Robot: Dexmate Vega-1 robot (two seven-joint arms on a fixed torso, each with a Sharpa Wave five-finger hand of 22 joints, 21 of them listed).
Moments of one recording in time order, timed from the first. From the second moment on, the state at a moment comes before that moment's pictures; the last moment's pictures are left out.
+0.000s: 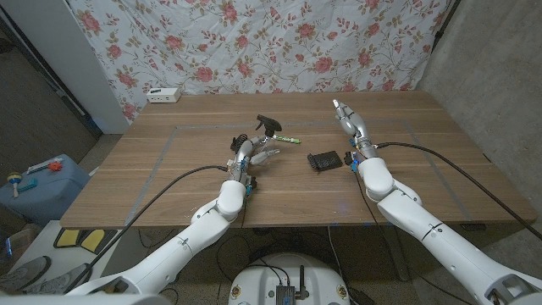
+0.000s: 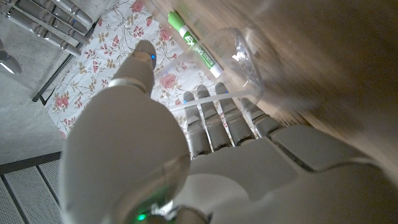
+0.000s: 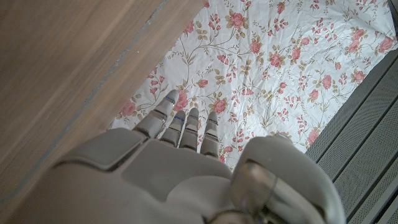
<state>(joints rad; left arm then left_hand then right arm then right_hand) 0.92 0.42 0.60 -1.43 -0.03 -0.17 0.49 1.01 -0.11 0.44 -0.17 0.18 0.69 -0.08 0.17 0.18 0.62 -0.10 0.18 0.21 0.55 -0.05 0.17 0.16 0.17 -0.04 0.18 0.17 -0.96 -0.54 -0.46 -1.63 0.12 0.17 -0.42 0.35 0.18 -0.24 0.16 0.36 0.27 -0.04 0.19 0.18 0.22 0.00 0.19 0.18 0.09 -0.04 0.19 0.19 0.33 -0.05 0.18 0.16</state>
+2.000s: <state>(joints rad) 0.95 0.43 0.60 -1.42 -0.06 -0.18 0.48 0.98 -0.09 0.43 -0.15 0.18 0.63 -0.18 0.18 0.18 0.52 -0.11 0.18 0.19 0.42 -0.05 0.17 0.16 0.15 -0.02 0.18 0.17 -0.99 -0.54 -0.45 -1.67 0.10 0.13 -0.45 0.35 0.18 -0.22 0.15 0.36 0.29 -0.05 0.19 0.18 0.22 -0.01 0.19 0.18 0.09 -0.04 0.19 0.19 0.33 -0.05 0.18 0.16</state>
